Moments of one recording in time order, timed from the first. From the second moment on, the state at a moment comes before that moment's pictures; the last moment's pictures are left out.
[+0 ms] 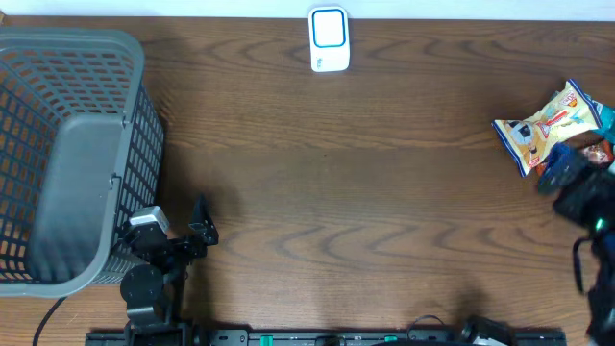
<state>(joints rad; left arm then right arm) 0.10 0.04 0.07 -0.22 0.07 -0.27 -0.35 0.83 1.37 -1.09 -0.09 0.22</state>
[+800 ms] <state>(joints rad) 0.10 0.04 0.07 -0.22 0.07 -0.27 -0.07 0.25 0.71 -0.36 -0.07 0.20</state>
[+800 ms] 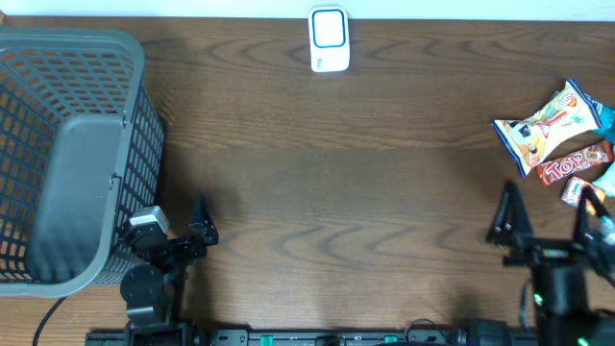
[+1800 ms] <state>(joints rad) 0.10 0.04 0.07 -0.22 0.07 -0.27 0.00 0.02 0.04 0.38 -0.17 0.26</state>
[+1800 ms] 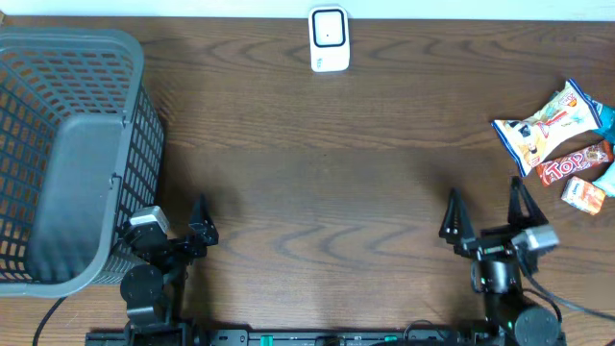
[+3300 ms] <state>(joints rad) 0.10 0.04 0.07 -0.22 0.07 -0.27 -0.01 0.01 0.01 0.02 0.00 0.23</state>
